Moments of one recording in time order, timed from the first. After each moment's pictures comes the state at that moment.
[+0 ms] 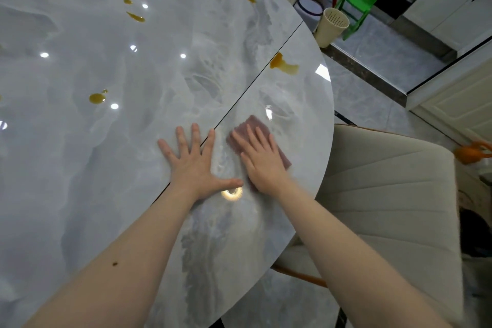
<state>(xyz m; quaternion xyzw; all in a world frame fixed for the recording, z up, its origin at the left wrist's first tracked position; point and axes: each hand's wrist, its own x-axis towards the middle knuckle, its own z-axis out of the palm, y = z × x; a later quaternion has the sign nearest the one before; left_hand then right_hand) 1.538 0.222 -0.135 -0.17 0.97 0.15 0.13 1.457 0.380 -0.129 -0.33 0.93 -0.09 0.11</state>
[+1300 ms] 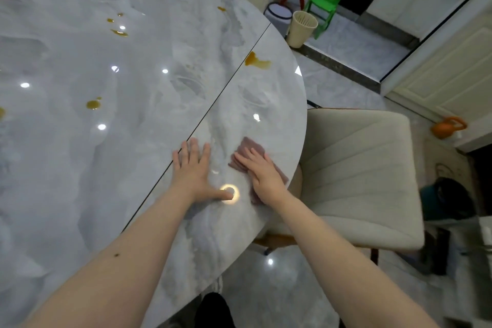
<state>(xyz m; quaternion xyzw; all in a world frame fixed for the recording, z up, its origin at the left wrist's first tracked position) 1.587 0.241 -0.116 -0.08 0.96 0.19 0.18 1.534 0.429 -0.124 -0.29 0.92 -0.25 0.10</state>
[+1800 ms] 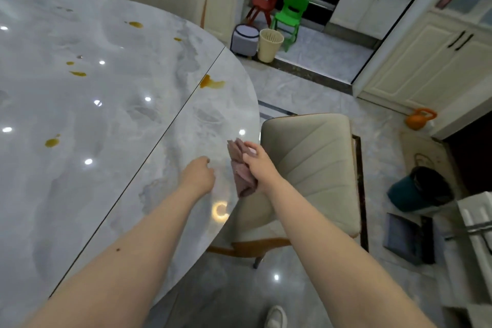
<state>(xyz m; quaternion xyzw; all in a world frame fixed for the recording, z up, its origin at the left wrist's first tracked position) 1.541 0.341 -0.060 -0.15 0.92 0.34 0.11 1.509 0.490 -0.045 0.11 0.73 -0.65 0.19</state>
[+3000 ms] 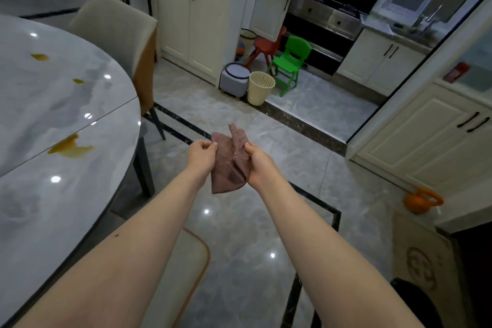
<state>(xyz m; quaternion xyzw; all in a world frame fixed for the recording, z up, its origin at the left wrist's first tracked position) 1.112 0.676 0.004 -0.32 0.65 0.68 -0.09 1.088 0.790 0.041 0.16 0.52 -0.78 0.31</state>
